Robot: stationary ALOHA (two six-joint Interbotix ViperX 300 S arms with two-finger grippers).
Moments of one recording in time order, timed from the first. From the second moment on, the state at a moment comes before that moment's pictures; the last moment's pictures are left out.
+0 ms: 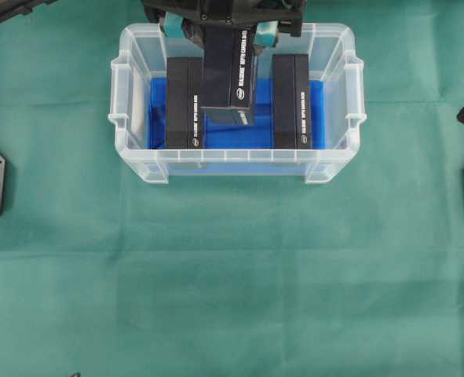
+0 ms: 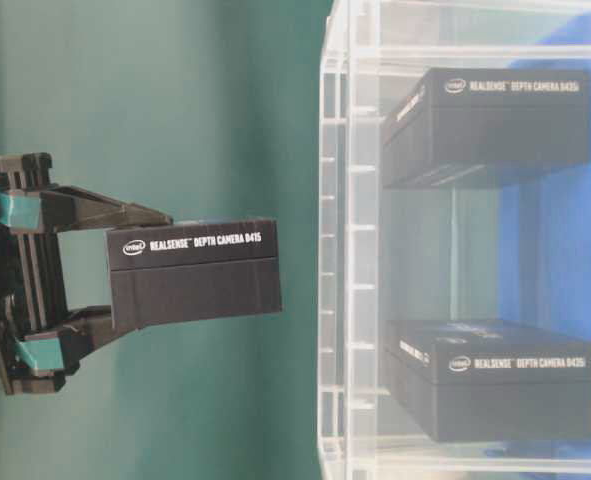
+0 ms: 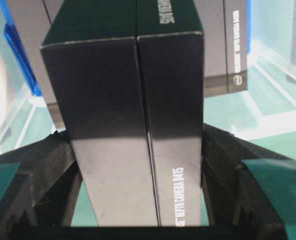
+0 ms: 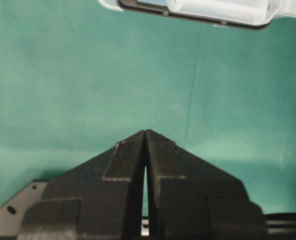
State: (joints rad) left arm 0.26 0.37 -0.72 0.00 1.73 -1.17; right arm -0.01 -0.73 0.53 -0.15 1.34 0.00
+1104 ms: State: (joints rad) left arm 0.26 0.37 -0.72 0.00 1.73 -1.17; right arm -0.01 -0.73 0.53 -0.15 1.35 0.00
